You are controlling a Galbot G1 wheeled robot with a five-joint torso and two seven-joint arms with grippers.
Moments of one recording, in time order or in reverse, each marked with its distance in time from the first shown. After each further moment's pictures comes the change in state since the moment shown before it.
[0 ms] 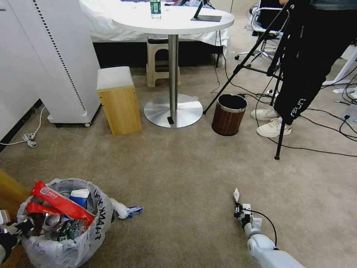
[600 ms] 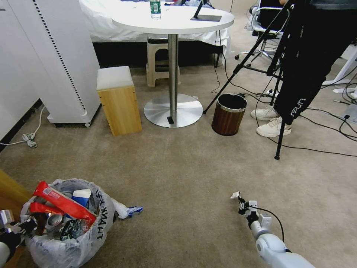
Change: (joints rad) left arm -0.024 -0.008 0.027 0.007 0.014 -0.002 -0.005; right arm -0.128 -0.155 0.023 0.360 0.114 0.029 -0.038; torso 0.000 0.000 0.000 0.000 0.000
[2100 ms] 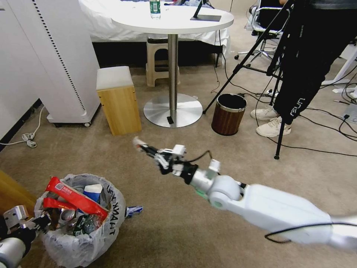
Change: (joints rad) left arm -0.027 -0.067 0.061 -0.068 0.047 0.011 -0.011; right arm 0.870 -0.059 -0.913 0.602 0.191 0.079 -0.107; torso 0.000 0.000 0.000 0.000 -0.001
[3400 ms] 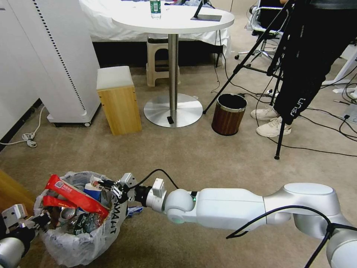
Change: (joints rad) left arm 0.009 -0.015 -0.014 -0.035 -0.013 -0.001 -0.002; right arm 0.069 0.319 -0.270 -0.211 0.040 -0.067 0.146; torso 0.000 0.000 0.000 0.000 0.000
